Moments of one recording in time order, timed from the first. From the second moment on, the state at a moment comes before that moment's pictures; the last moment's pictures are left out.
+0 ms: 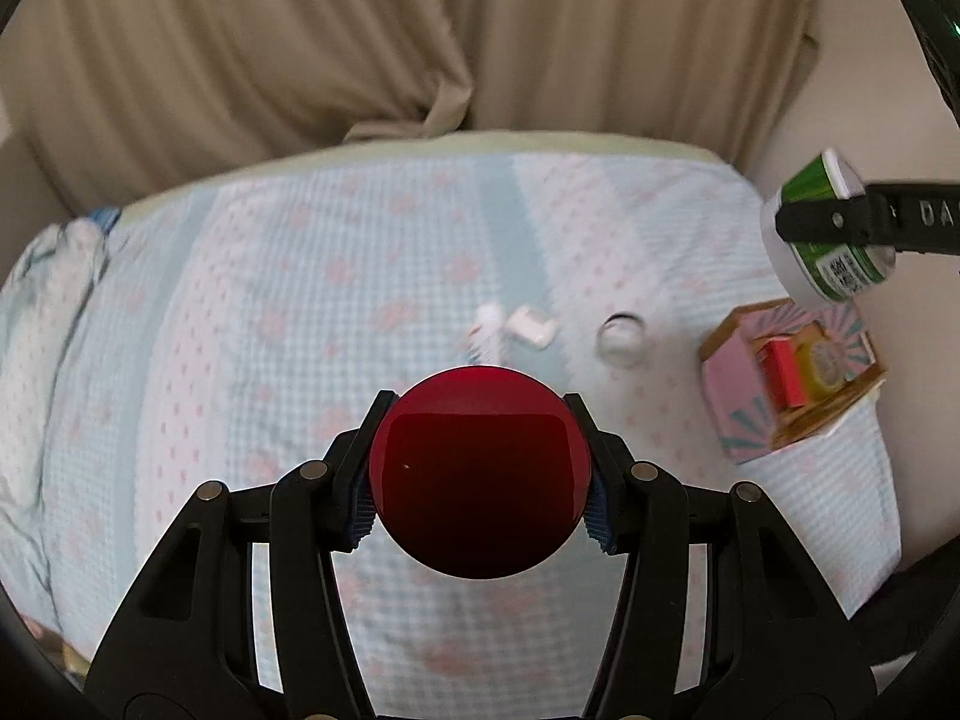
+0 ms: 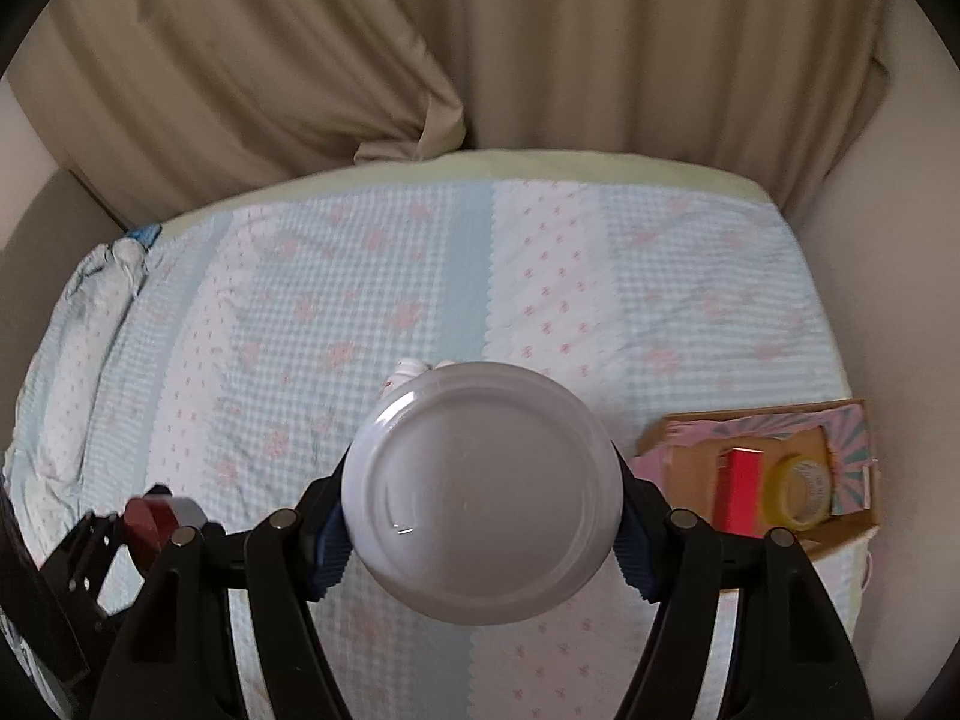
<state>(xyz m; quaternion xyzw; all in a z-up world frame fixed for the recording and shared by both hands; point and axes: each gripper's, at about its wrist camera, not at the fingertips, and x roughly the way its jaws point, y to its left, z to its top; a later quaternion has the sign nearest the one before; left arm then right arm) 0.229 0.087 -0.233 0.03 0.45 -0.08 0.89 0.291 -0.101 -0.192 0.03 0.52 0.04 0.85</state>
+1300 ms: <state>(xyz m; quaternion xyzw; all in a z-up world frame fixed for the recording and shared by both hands) 0.280 -0.284 -0.317 0.06 0.55 -0.13 0.82 0.259 -0.471 -0.299 0.01 0.59 0.02 0.81</state>
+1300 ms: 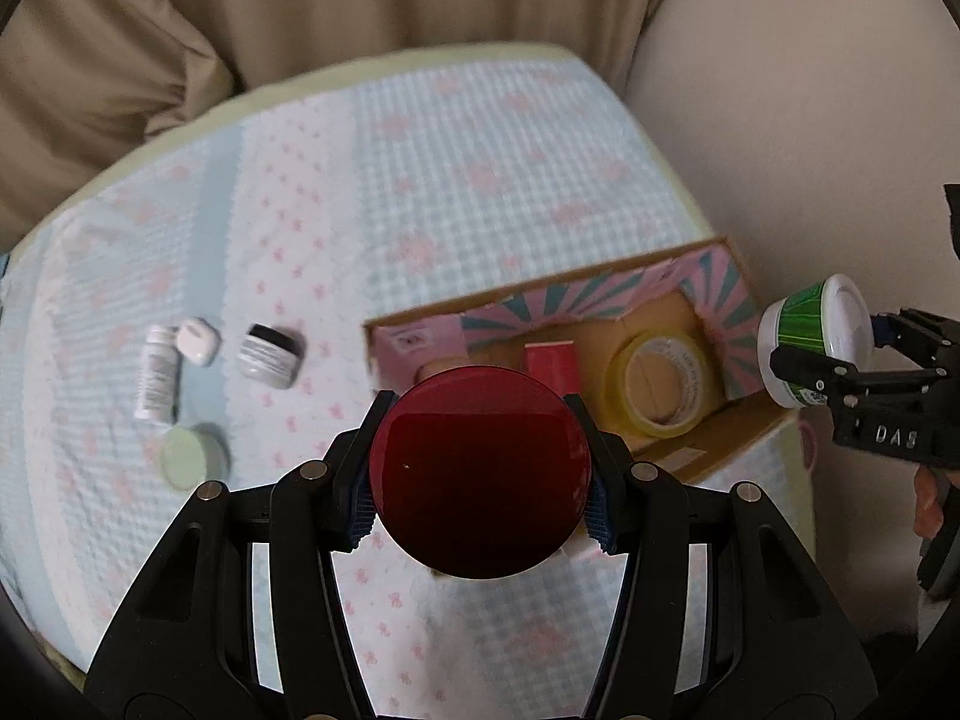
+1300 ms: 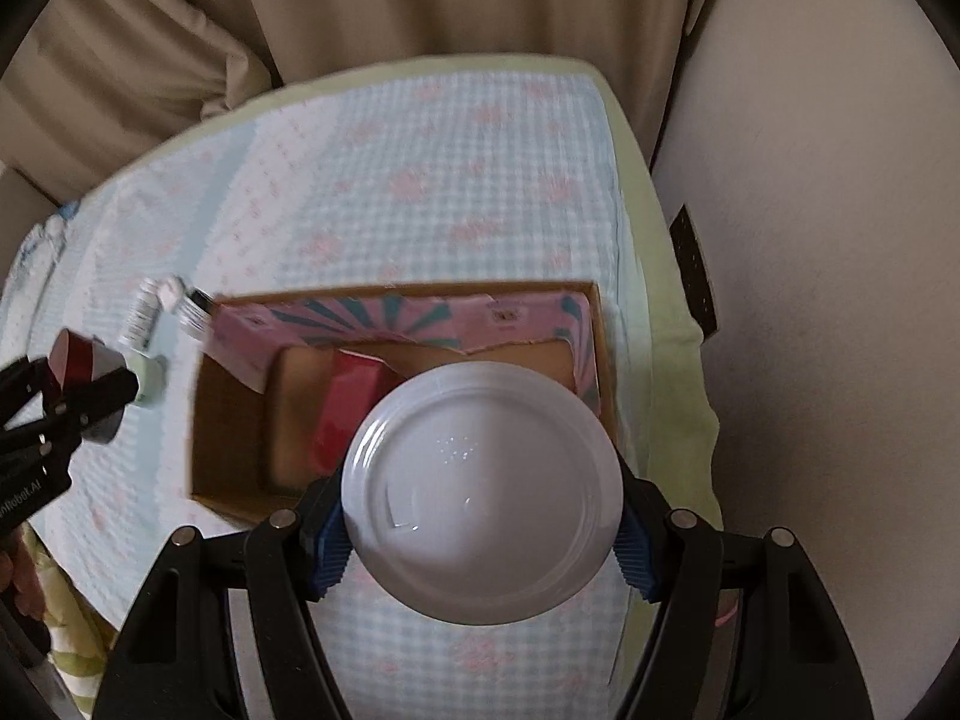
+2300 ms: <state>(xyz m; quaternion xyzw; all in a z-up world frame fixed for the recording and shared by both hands) 0.317 -0.310 -0.398 0.10 0.62 -0.13 0.77 0.269 -0.461 -0.369 -0.08 0.56 0.08 0.82</state>
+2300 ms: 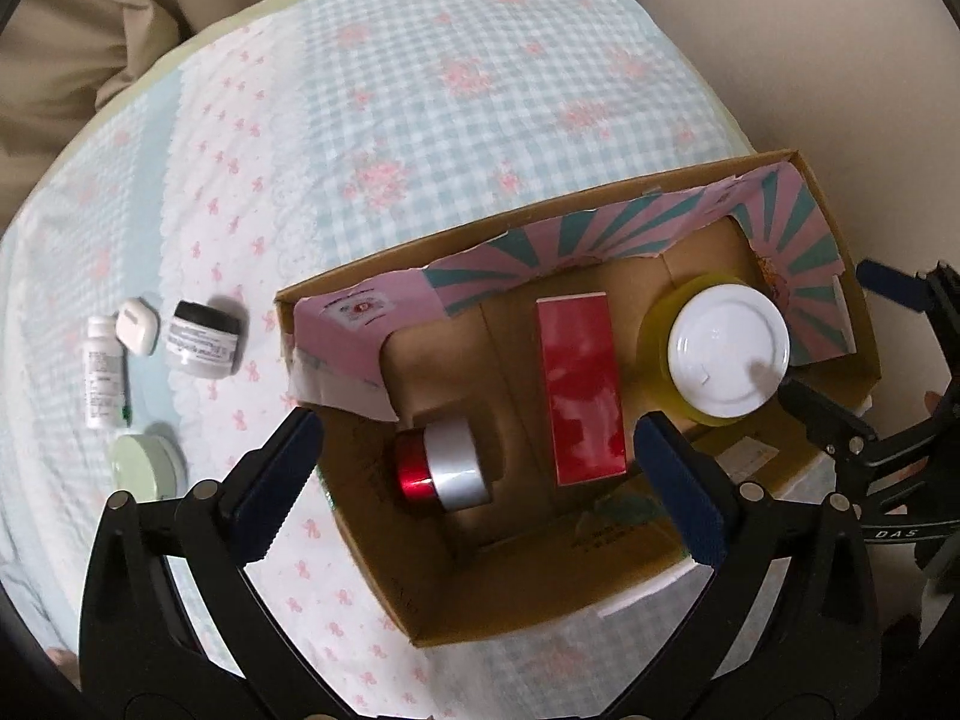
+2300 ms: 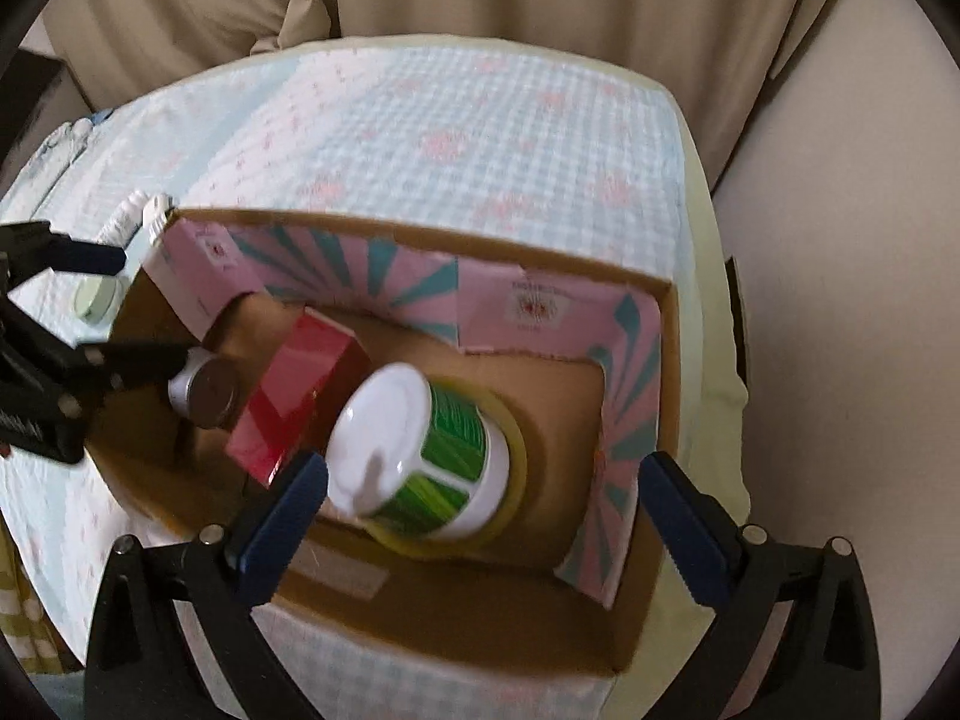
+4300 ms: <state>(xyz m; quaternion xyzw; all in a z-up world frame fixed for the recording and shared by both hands) 0.230 0.102 -0.199 0.05 0.49 -0.11 0.86 0.192 -0.176 -0.178 0.08 0.49 -0.04 0.87</state>
